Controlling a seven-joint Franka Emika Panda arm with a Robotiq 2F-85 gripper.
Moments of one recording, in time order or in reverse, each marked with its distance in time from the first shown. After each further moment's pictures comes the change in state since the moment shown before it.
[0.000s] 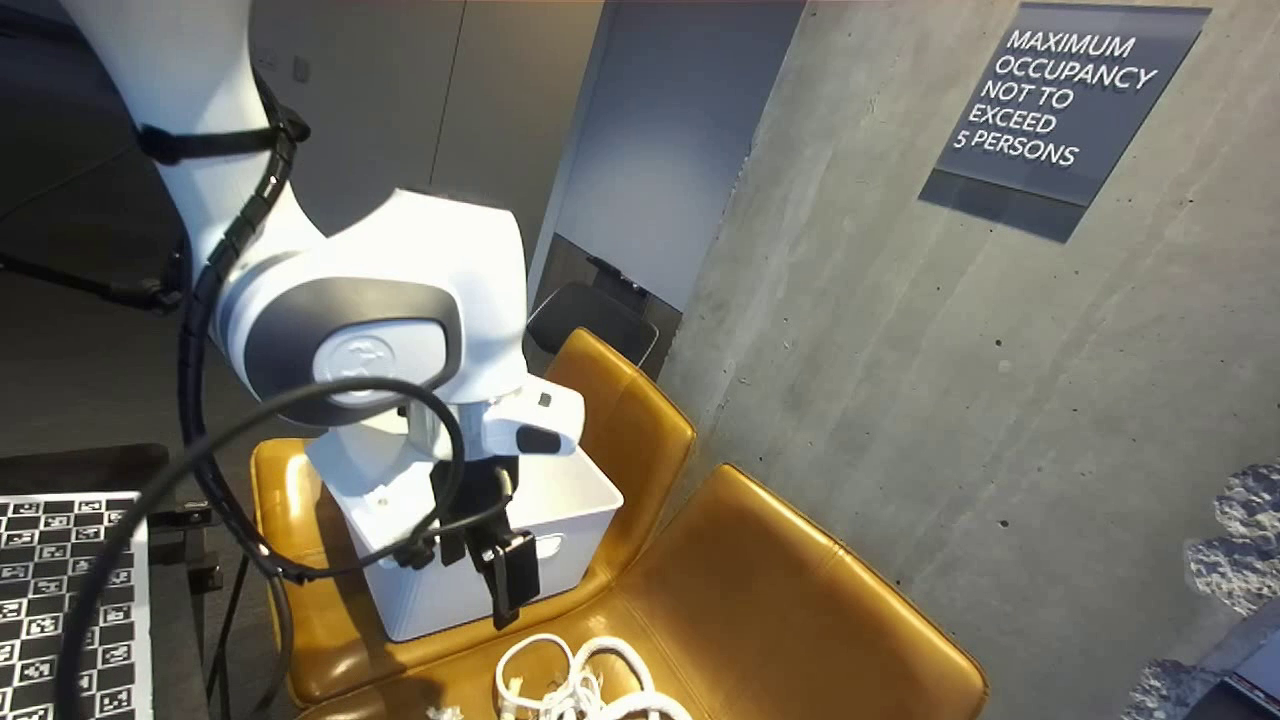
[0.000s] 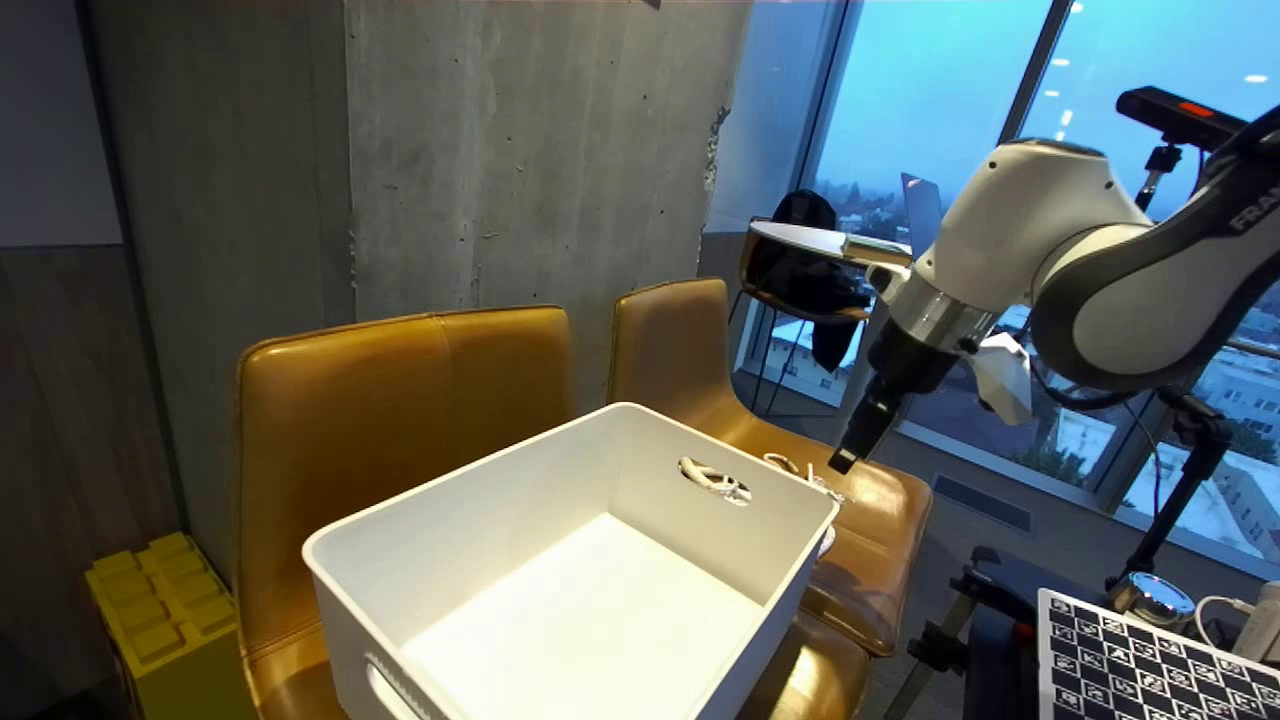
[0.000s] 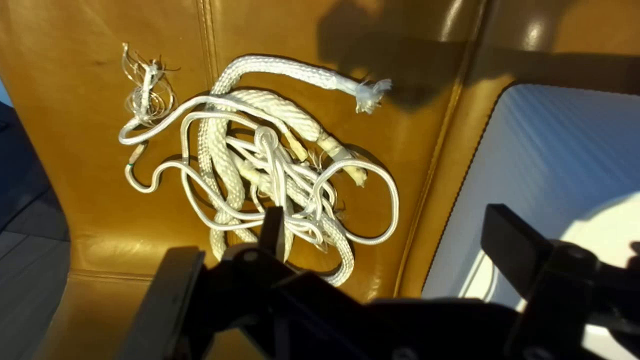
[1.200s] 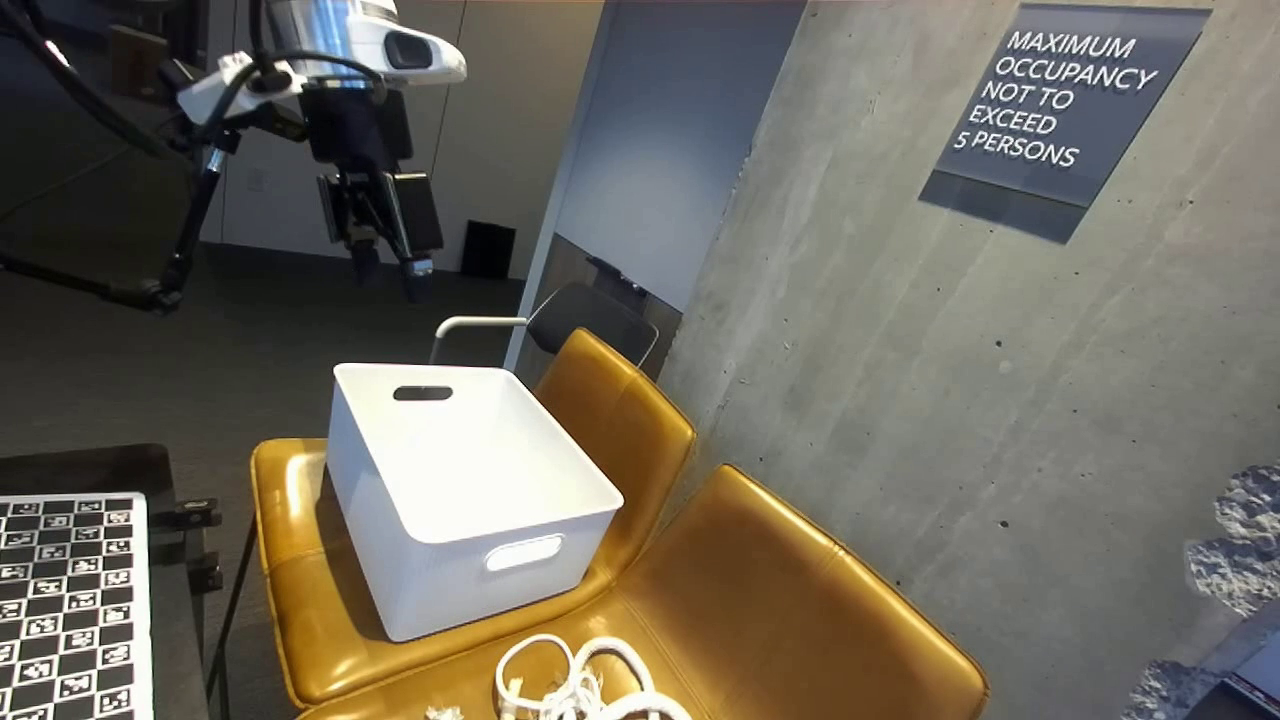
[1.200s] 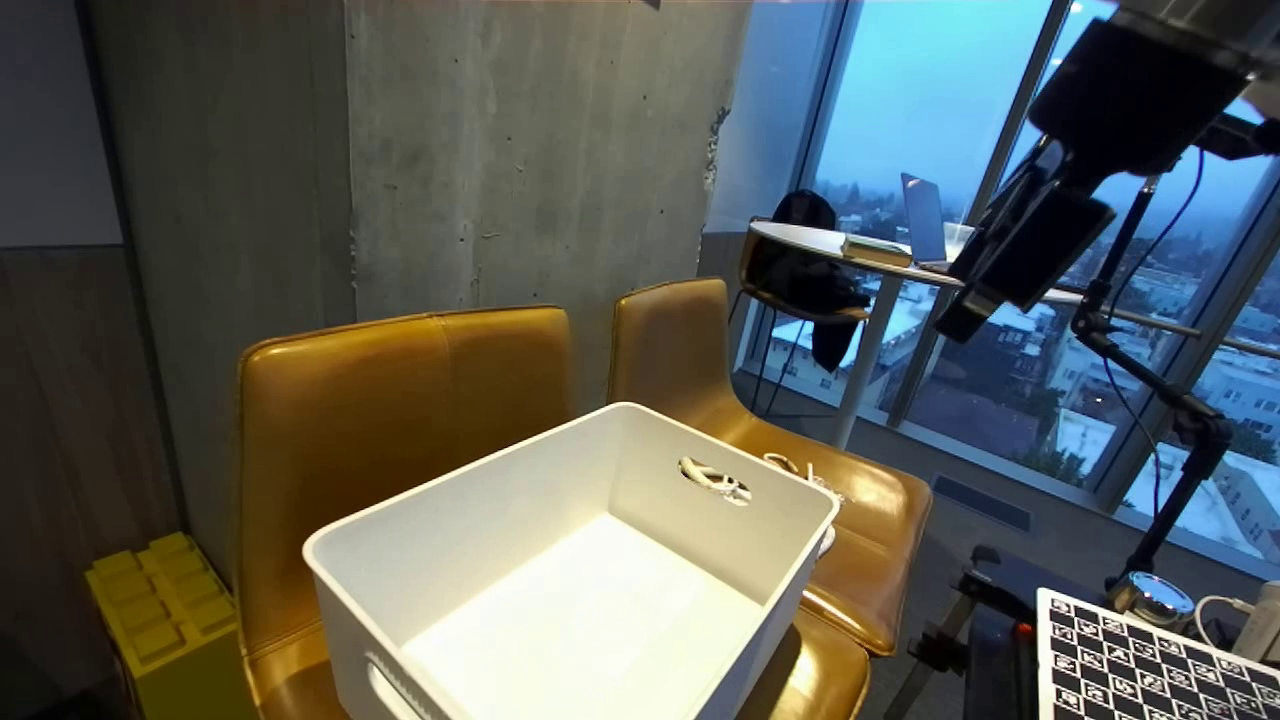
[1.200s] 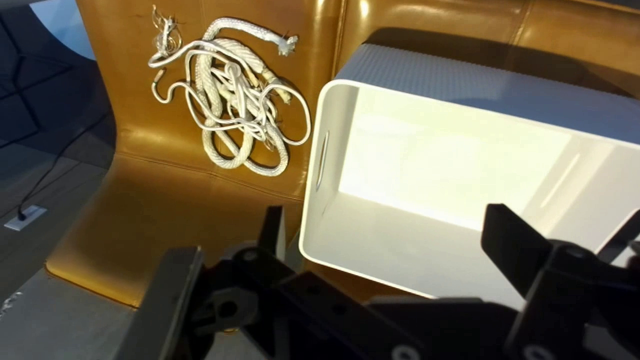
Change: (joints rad) arm 0.154 -0.651 0.292 -0.088 0.057 -0.559 0.230
